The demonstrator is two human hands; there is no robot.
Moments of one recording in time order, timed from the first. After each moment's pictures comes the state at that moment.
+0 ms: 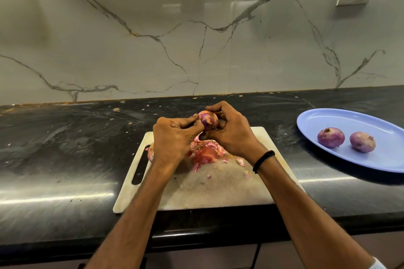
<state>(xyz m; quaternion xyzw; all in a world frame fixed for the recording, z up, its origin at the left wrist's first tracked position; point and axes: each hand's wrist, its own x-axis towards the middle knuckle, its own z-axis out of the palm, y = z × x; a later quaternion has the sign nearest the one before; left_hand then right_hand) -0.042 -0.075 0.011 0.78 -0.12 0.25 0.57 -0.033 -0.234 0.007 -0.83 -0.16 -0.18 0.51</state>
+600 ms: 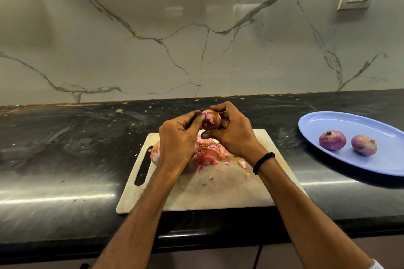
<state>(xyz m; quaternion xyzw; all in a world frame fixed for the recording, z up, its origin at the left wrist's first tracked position) -0.043 -0.080 0.010 0.76 -0.15 0.30 0.55 -0.030 -0.232 0.006 -0.81 -0.14 -0.20 0.52</state>
